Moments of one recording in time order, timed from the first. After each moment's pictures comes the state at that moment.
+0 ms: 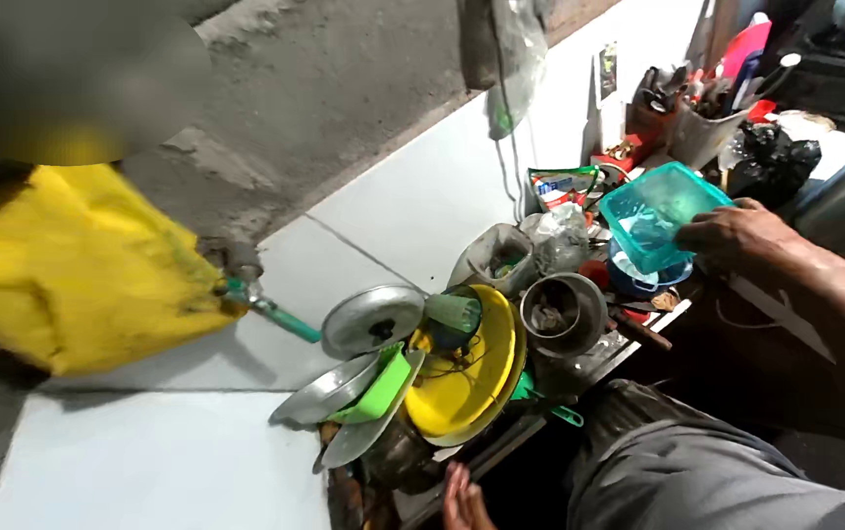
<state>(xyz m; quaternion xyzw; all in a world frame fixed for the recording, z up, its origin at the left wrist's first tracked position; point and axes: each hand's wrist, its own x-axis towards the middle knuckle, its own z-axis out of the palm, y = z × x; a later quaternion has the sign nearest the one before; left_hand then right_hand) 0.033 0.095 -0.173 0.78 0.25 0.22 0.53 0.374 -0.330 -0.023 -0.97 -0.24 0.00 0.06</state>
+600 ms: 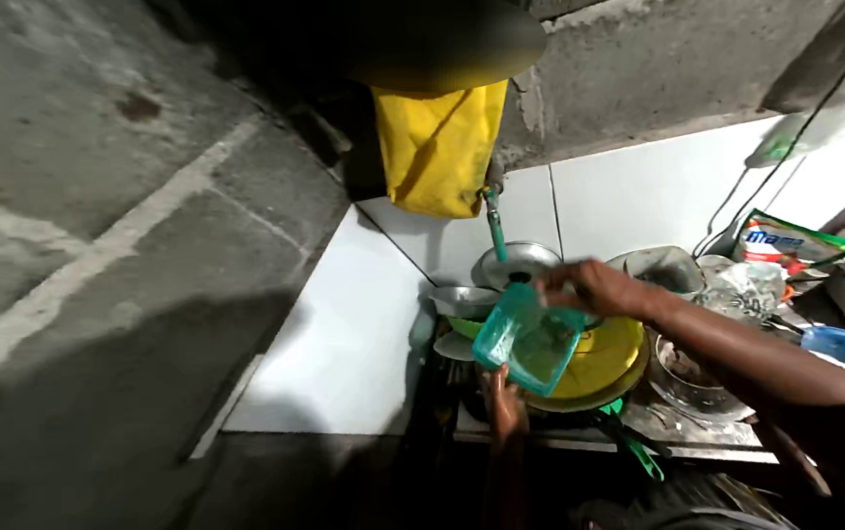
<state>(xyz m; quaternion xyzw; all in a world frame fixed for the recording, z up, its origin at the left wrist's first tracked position) 0.144 0.138 -0.075 0.43 0.46 0.32 0.71 0.366 0.062 0.030 -0.67 -0.63 0.17 0.34</state>
